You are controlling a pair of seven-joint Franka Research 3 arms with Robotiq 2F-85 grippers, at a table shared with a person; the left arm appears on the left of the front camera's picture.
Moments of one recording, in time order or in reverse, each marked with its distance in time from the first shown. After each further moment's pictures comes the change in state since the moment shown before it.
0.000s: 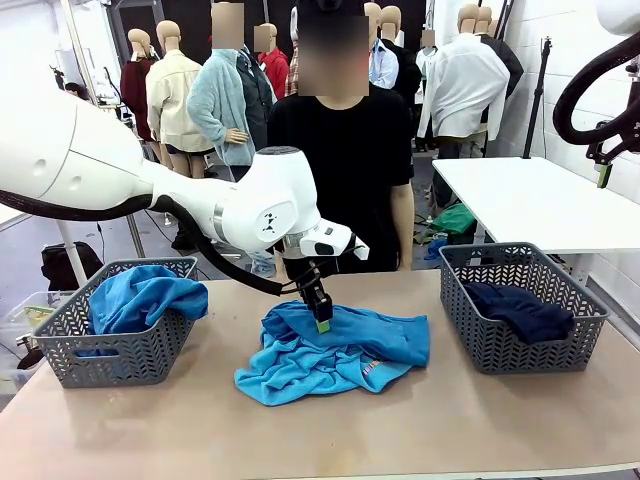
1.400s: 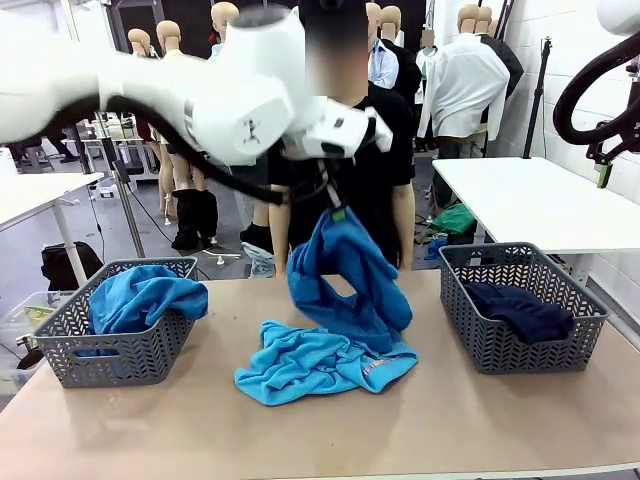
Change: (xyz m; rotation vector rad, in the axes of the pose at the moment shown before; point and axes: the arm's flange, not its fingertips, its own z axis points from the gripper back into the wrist) left arm 0.037 -0.051 0.204 0.366 -0.250 -0.147; right arm 0.000 0.000 0.000 0.000 0.000 0.000
